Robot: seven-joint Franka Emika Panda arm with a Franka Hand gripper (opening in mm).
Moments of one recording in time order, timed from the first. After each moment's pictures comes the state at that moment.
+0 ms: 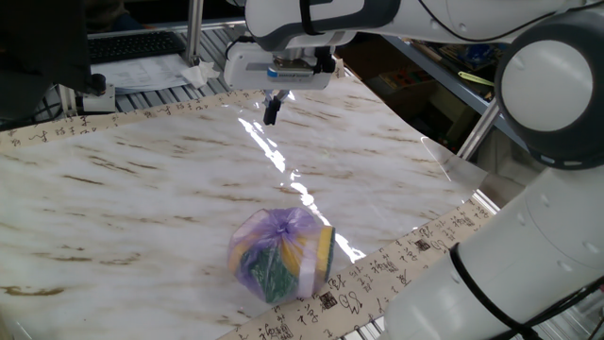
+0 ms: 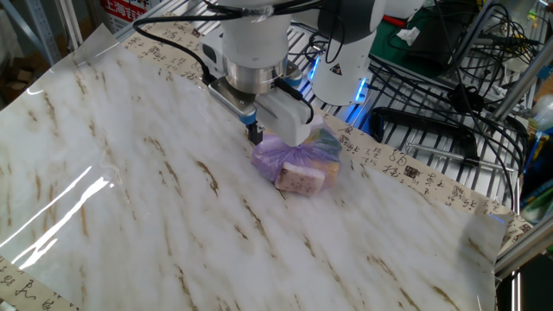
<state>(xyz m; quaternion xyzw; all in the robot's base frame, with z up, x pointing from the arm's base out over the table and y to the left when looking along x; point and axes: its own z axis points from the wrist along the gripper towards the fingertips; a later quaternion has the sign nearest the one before) 0.495 0.000 0.297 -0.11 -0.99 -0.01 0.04</state>
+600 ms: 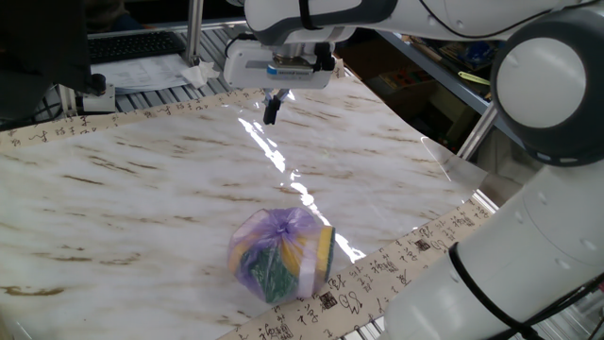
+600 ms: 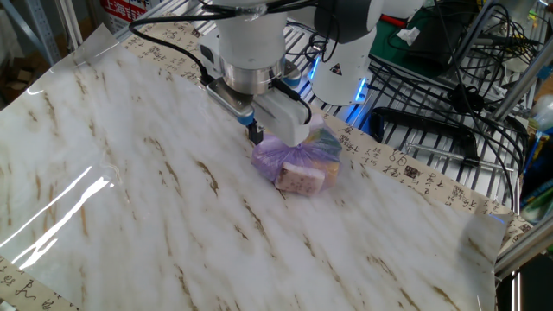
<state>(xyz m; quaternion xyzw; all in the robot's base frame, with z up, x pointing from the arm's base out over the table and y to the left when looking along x) 0.496 0.001 0.298 -0.11 -0.99 -0.02 0.05</state>
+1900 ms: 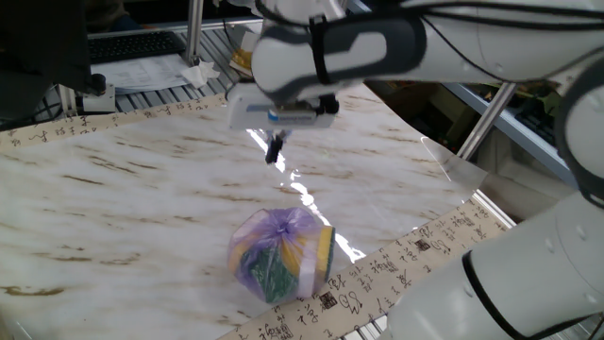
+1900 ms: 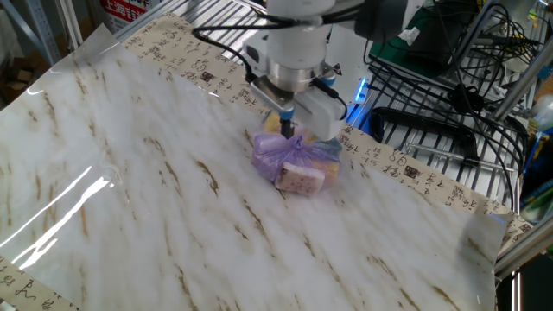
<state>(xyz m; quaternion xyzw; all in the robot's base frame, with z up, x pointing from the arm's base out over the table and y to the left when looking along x) 0.426 0.032 0.268 -0.13 -0.99 -0.01 0.04</state>
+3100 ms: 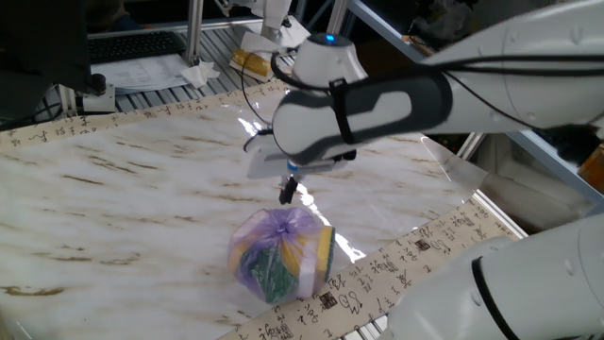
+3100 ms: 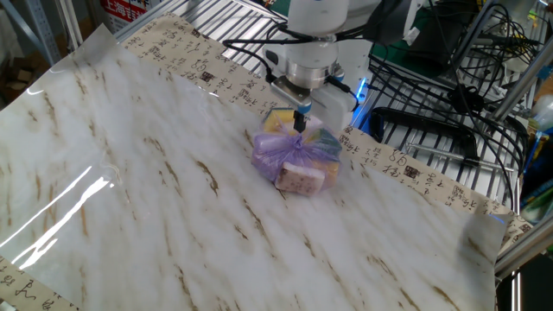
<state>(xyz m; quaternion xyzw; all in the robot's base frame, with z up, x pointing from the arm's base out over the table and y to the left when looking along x) 0.349 0.030 0.214 -0.09 -1.00 -0.01 0.03</state>
